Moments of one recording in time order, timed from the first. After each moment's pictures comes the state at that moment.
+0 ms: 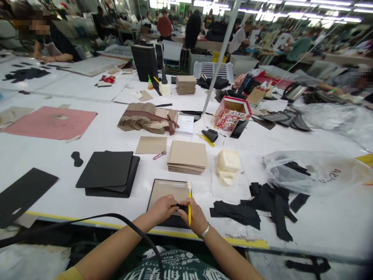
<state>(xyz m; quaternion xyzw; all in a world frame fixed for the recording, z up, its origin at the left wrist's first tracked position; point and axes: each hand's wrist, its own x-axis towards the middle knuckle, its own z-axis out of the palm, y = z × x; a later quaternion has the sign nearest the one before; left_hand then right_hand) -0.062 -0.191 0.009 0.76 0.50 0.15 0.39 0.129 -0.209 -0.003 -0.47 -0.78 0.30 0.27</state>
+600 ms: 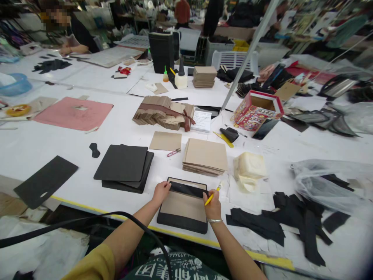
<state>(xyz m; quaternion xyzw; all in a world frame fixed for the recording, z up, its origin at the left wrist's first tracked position) -0.132 -0.154 -0.083 0.47 0.75 0.25 0.38 0.113 -0.155 -0.082 -0.68 -0.63 0.21 0.31</state>
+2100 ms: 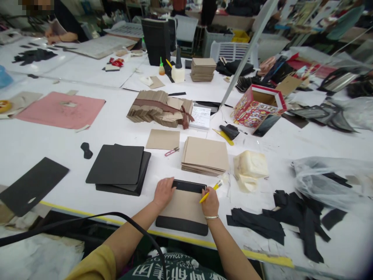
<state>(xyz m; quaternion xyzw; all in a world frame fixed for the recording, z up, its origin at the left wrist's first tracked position) -0.119 -0.151 -0.093 0.73 0.66 0.16 0.07 0.102 -0.136 -0.120 -0.63 -0.71 0.06 0.31</state>
